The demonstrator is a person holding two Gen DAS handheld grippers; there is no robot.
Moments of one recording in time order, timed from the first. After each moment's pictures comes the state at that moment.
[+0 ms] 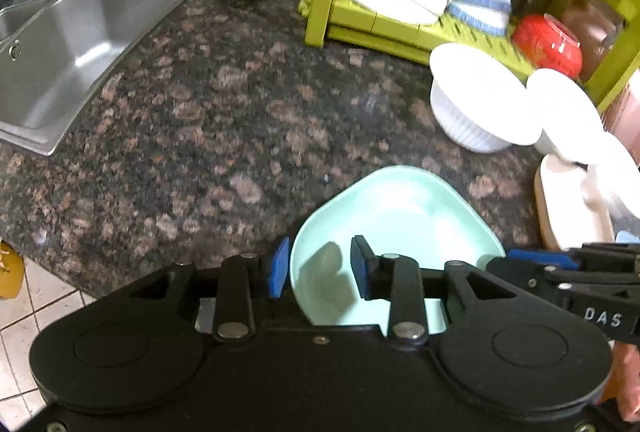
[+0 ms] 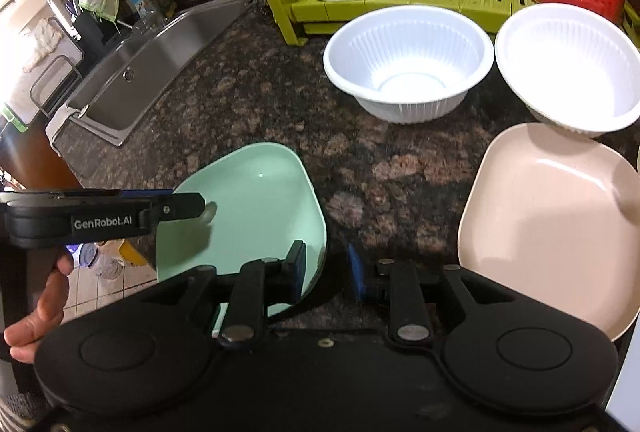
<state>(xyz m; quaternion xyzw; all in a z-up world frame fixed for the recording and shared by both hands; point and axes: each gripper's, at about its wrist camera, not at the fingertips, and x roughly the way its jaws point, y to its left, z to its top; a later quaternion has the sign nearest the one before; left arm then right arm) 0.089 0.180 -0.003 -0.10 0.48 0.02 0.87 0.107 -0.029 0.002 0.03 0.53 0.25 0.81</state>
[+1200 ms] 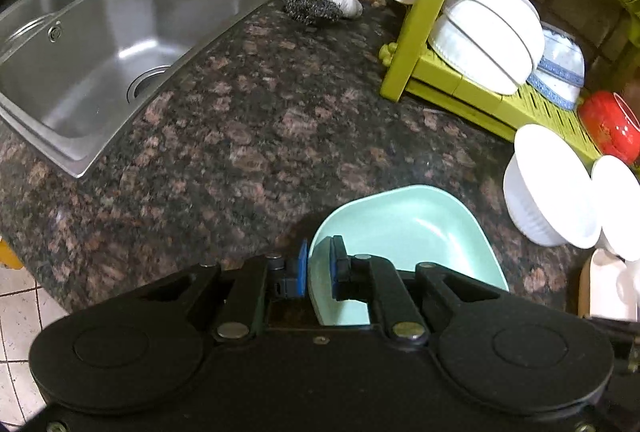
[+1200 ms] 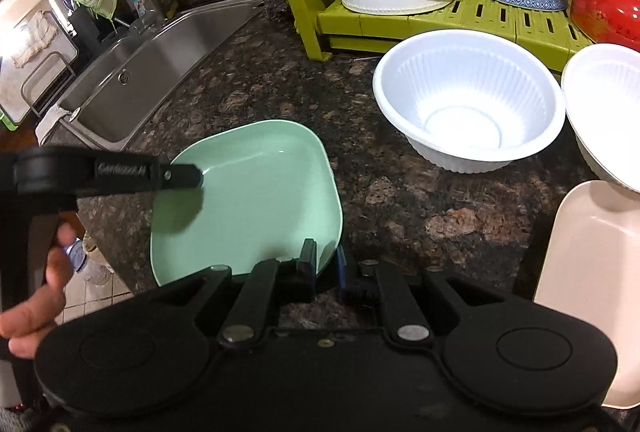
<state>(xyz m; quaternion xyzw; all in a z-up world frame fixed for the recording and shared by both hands) 0.128 0.224 -0.004 -0.15 0.45 0.09 0.87 0.138 0.027 -0.005 0.02 0.52 0.24 0.82</state>
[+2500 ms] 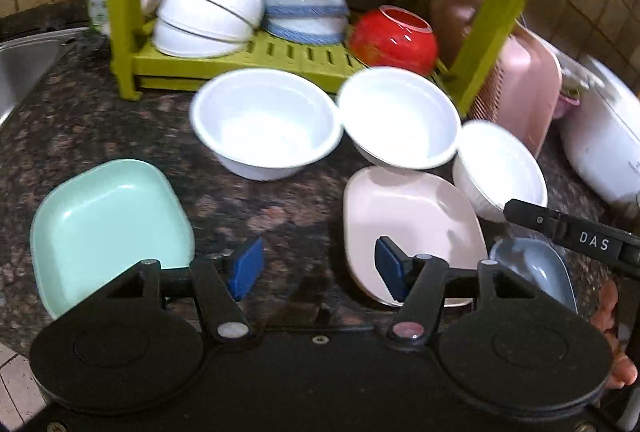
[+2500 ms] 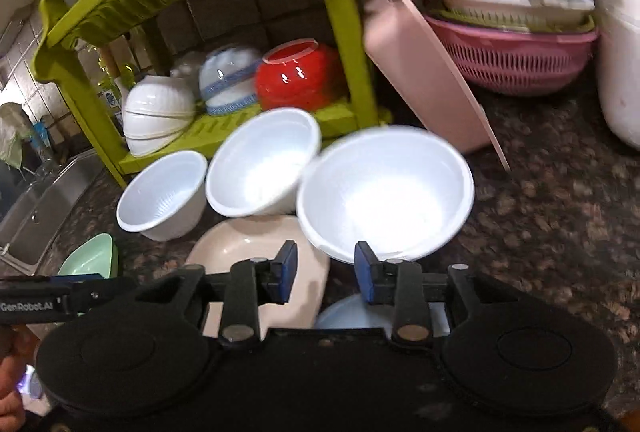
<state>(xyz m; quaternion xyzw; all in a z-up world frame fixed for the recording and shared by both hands) 0.101 0.039 0.028 -0.08 0.43 -0.10 0.89 0.086 -0.227 0.039 0.11 0.41 0.07 0.90</state>
